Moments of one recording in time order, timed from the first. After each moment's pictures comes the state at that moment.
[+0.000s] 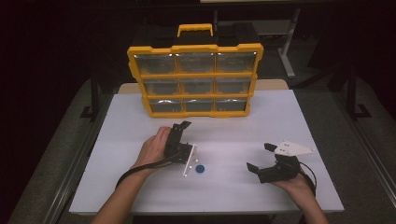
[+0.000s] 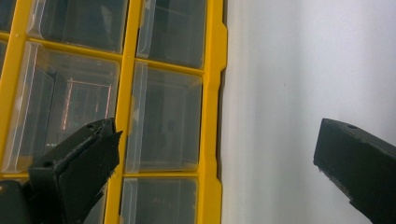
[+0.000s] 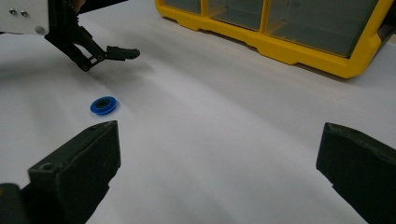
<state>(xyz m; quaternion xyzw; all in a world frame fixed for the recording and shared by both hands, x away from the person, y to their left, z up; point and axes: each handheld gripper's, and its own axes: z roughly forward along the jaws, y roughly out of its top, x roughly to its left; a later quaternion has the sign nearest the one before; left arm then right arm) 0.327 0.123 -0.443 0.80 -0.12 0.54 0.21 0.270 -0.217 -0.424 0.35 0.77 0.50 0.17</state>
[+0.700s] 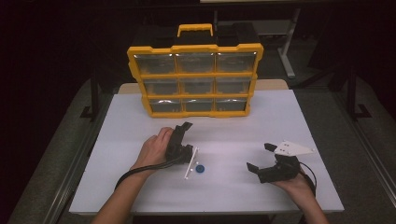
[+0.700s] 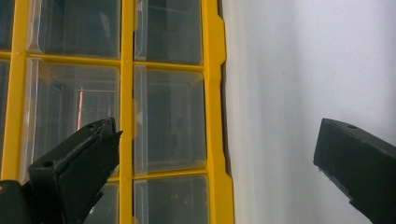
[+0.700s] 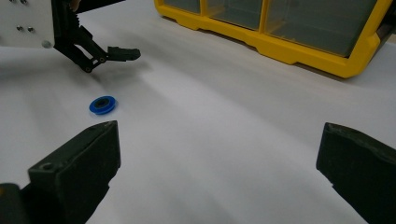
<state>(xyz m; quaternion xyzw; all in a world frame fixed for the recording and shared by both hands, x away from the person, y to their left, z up) 0.325 0.121 -0.447 0.79 -0.16 0.56 0.16 0.270 -0.217 -0.424 0.36 0.77 0.50 0.17</state>
